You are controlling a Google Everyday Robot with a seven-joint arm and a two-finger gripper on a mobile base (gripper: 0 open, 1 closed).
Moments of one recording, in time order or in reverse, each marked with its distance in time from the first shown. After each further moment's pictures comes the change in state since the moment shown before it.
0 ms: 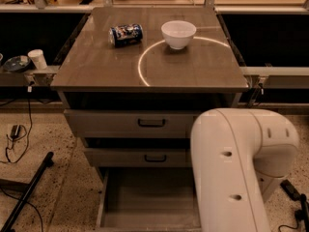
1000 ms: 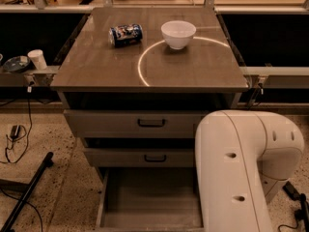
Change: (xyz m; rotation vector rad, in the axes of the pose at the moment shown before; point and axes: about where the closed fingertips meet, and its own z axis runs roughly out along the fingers) arm 0.002 0.001 0.003 -0.019 -0.014 -0.003
